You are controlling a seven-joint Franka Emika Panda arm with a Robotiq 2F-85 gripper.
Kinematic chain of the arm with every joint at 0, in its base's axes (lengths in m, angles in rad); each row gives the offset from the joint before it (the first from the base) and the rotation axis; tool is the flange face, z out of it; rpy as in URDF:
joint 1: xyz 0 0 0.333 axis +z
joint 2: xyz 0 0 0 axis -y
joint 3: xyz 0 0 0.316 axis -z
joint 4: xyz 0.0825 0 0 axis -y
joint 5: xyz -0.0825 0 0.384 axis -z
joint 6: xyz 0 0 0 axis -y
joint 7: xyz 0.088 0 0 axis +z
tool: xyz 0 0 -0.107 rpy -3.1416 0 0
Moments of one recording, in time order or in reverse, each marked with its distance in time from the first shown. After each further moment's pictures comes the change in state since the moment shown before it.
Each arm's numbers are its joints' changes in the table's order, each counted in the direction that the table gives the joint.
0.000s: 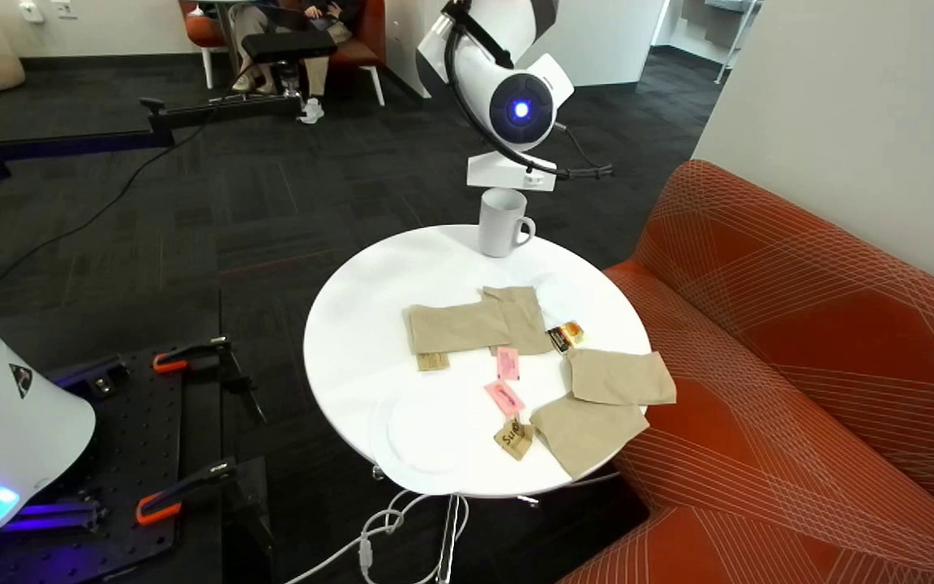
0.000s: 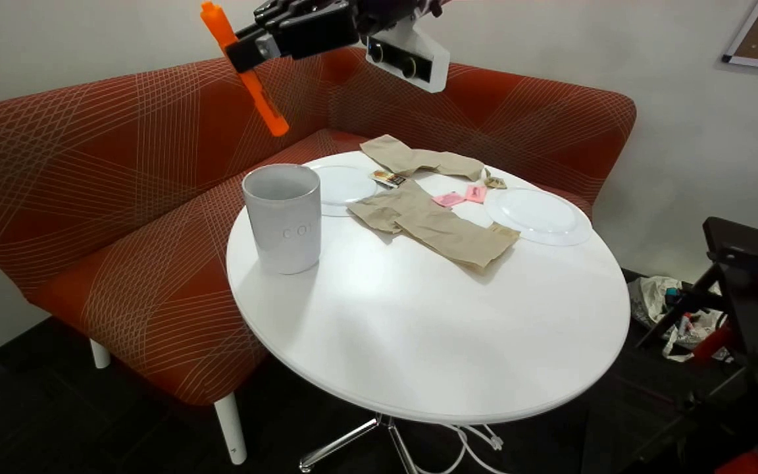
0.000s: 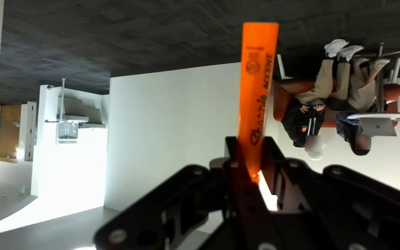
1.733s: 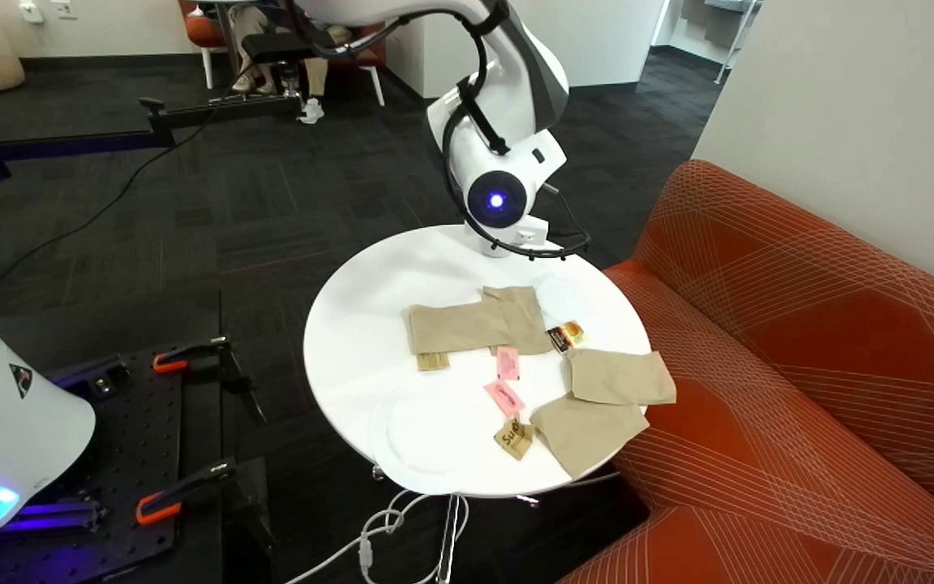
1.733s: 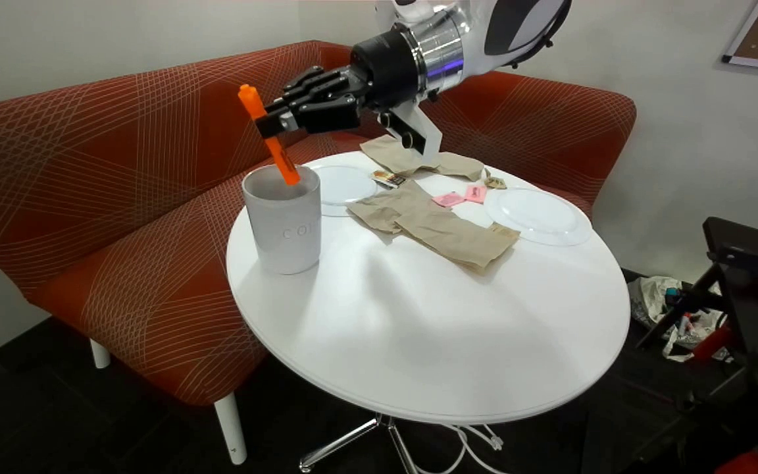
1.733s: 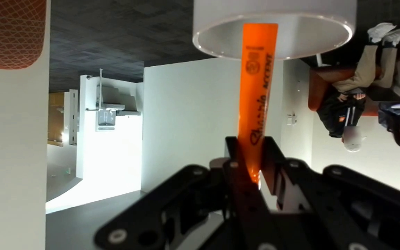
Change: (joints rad) arm 0.042 -0.123 0.098 -0.003 -0.282 -0.057 0.234
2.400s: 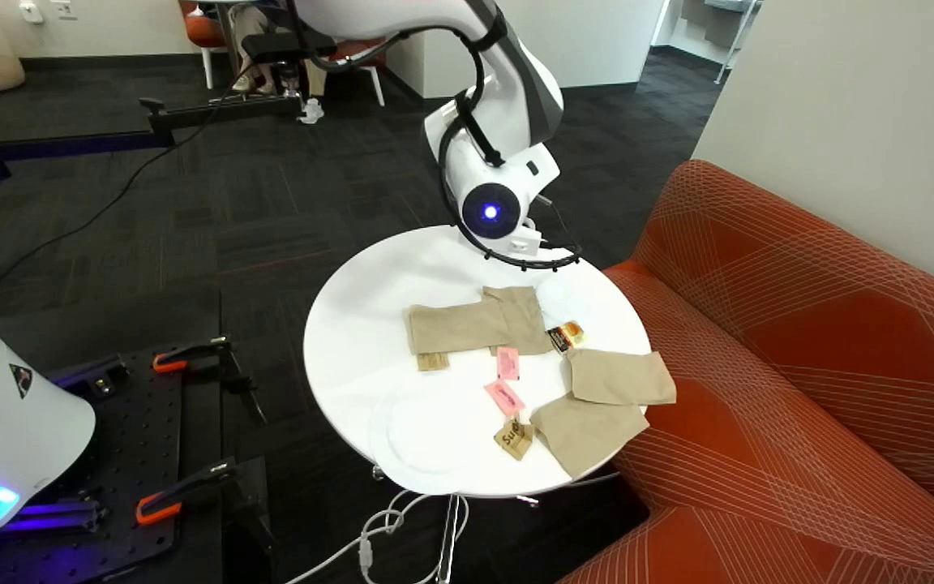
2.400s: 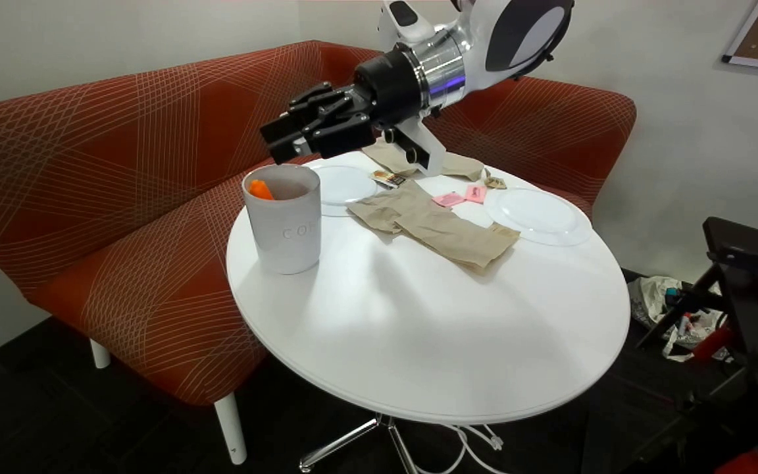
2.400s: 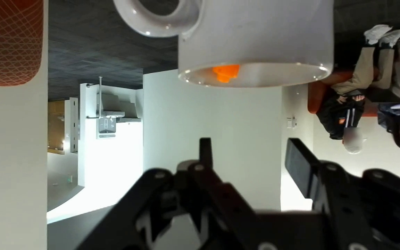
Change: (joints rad) arm 0.007 -0.019 0.007 -0.010 -0.009 -0.003 0.000
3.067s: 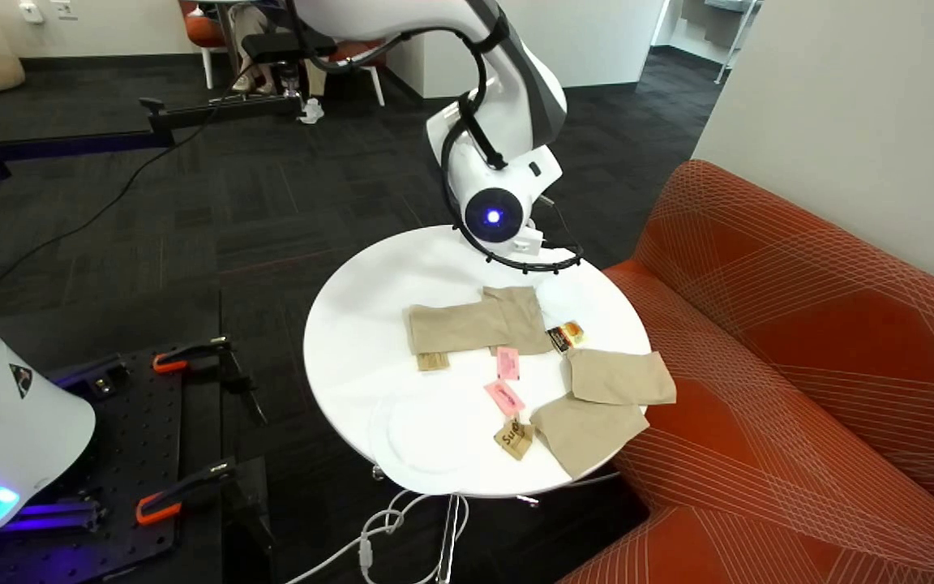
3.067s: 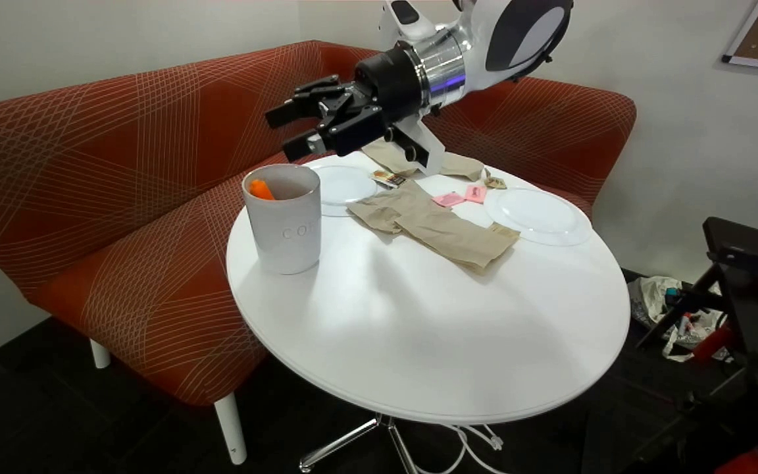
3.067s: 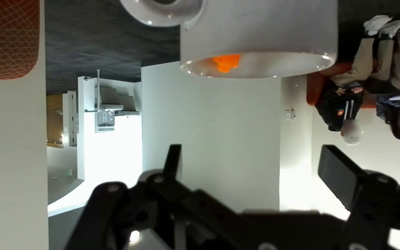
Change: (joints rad) arm 0.001 0.000 0.013 -0.001 -0.010 -0.039 0.000
